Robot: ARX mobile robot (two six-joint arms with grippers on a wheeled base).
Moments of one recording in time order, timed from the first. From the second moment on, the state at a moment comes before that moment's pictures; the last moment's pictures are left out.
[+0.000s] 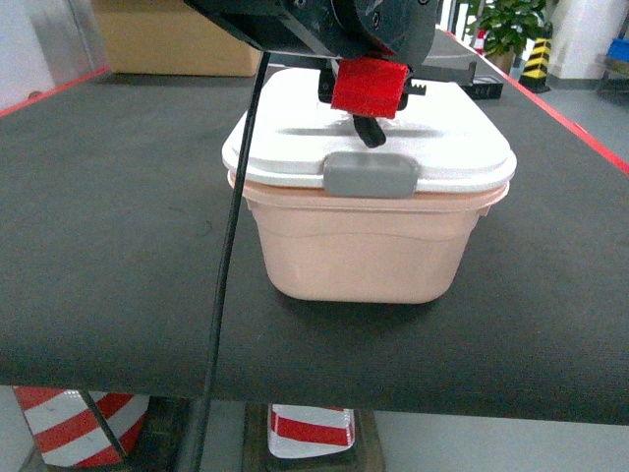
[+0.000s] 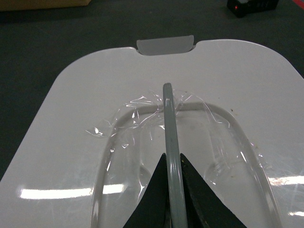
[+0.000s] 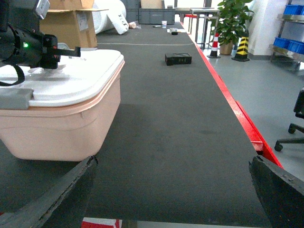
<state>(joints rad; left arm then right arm) -0.59 2.24 1.75 0.15 -0.53 -0.11 0.00 0.00 0.01 -0.01 0.00 0.00</state>
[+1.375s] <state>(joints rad) -0.49 1.97 1.43 0.50 -0.42 0.00 0.00 0.00 0.01 -0.01 0.00 0.00</state>
